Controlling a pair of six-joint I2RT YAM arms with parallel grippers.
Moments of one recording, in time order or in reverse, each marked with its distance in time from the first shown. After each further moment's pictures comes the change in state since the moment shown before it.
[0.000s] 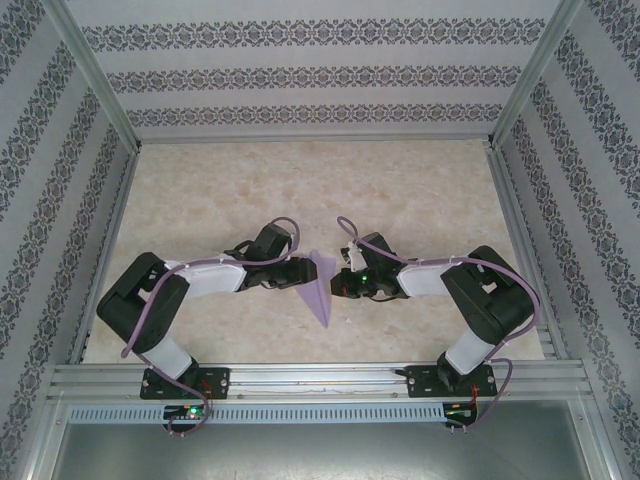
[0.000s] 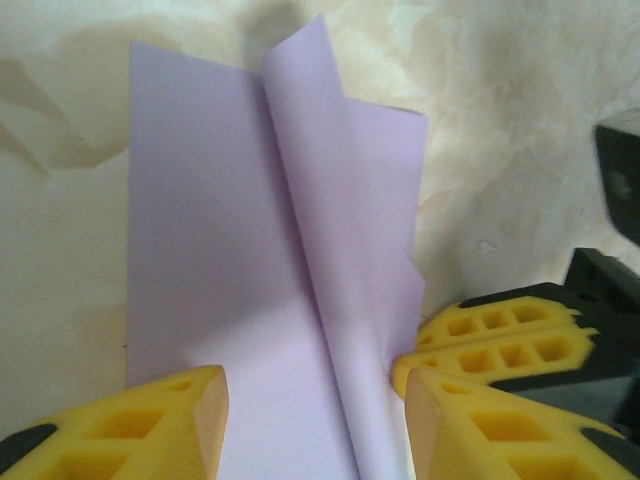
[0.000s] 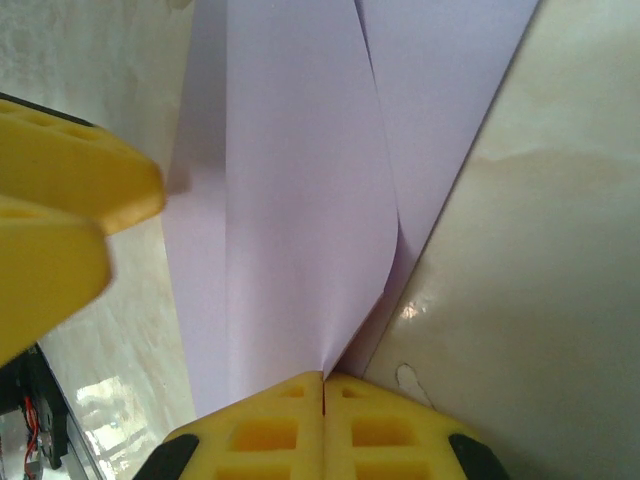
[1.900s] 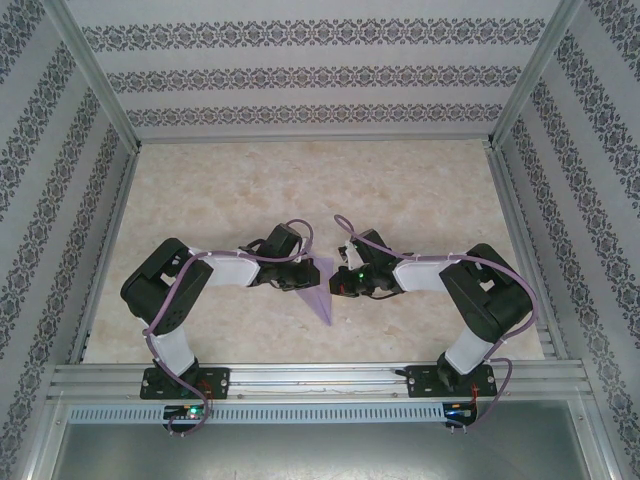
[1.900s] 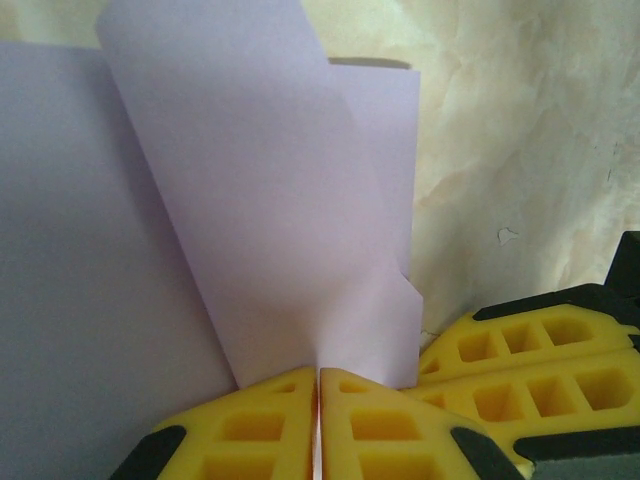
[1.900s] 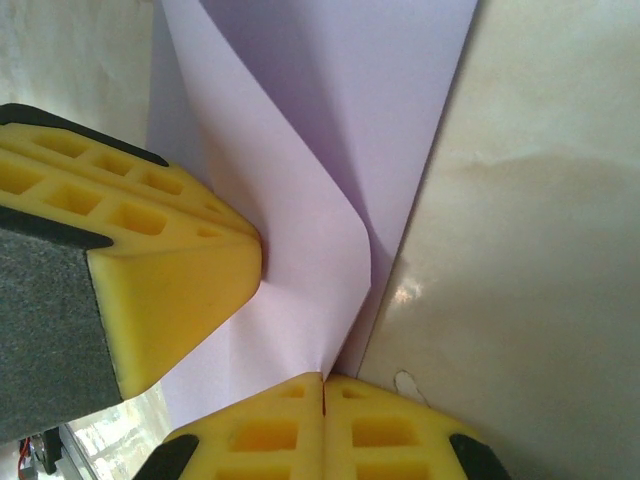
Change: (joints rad) left arm -0.017 0.178 0.069 0.046 0.093 0.045; right arm 0.014 0.016 0.066 -0.118 0.026 -0.001
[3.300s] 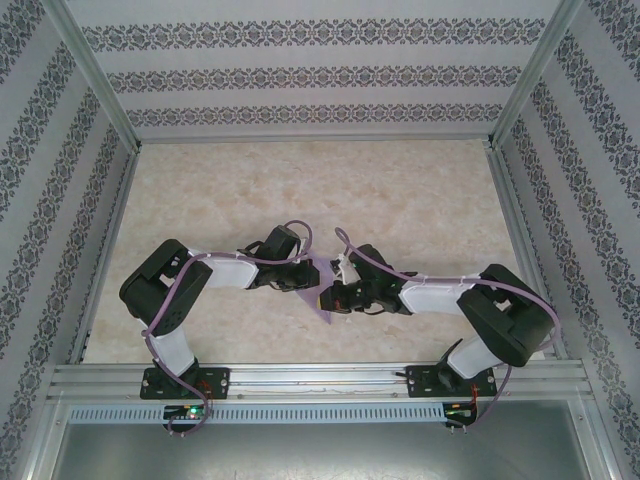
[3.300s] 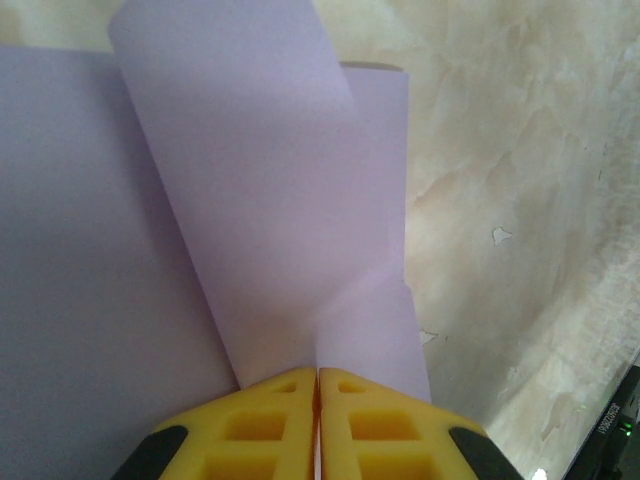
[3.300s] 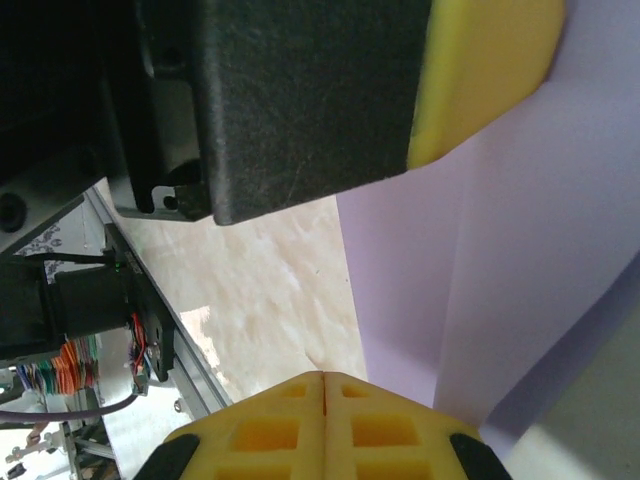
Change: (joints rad) left arm 0.000 -0.009 -0.030 0.051 -0.003 -0.001; right arm 0.134 -0.155 -0.138 0.175 -0.095 0.193
